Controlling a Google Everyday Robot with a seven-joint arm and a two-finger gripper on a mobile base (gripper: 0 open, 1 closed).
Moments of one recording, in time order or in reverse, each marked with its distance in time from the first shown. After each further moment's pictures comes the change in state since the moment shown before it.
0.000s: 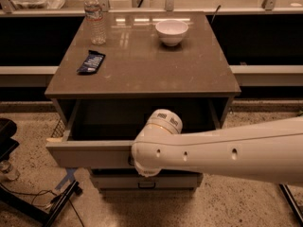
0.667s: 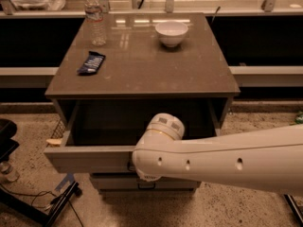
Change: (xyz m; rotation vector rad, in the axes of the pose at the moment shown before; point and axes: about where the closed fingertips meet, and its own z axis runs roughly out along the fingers) arm 0.006 0.008 -0.011 0.029 0.017 0.020
